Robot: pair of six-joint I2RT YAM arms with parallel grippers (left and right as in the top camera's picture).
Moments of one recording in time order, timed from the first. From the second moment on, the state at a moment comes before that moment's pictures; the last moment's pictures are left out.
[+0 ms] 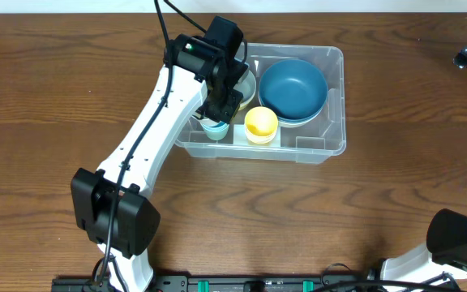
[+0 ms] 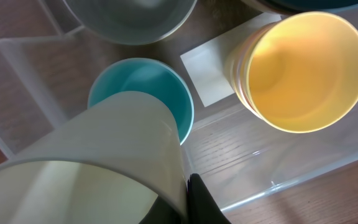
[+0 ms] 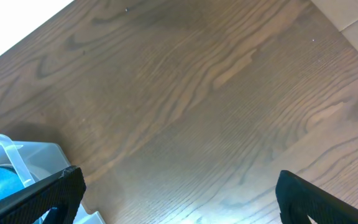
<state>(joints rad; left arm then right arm) -0.45 1.93 1.89 -1.36 0.05 0.05 -0.35 1.78 2.16 -1.41 0.13 0.33</state>
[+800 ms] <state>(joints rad) -0.45 1.83 1.89 -1.37 0.07 0.03 -0.35 1.78 2.16 -1.41 0.13 0.33</state>
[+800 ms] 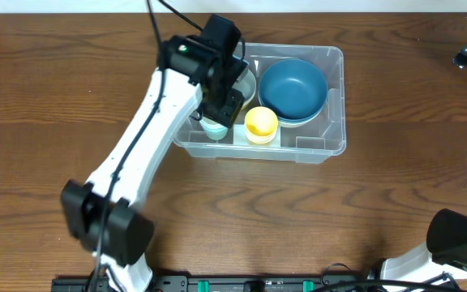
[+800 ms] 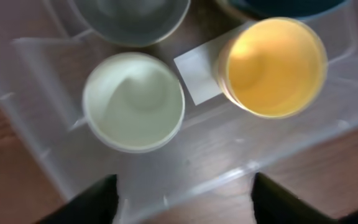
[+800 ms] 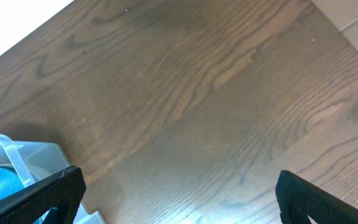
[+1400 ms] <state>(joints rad) -0.45 1.32 1.92 -1.66 0.06 0.01 -0.35 1.78 2.16 -1.41 0.13 0.33</state>
